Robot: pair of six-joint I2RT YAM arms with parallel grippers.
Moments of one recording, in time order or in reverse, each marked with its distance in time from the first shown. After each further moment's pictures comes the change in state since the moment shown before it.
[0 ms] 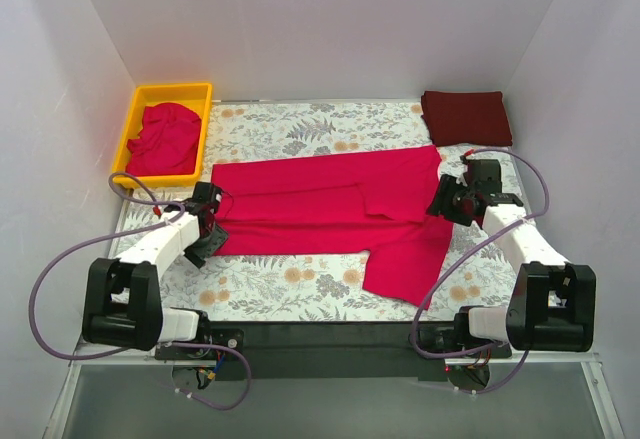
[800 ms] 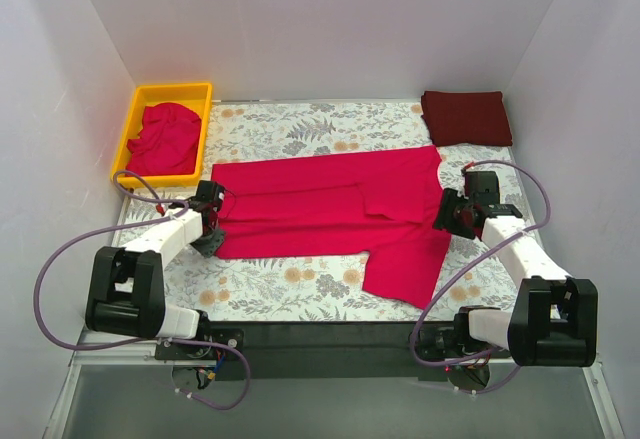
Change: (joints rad) left arm 0.001 0.072 0.000 0.084 -0.014 -0.015; right arm 0.021 -0.073 -0.084 -0.048 0.108 -0.019
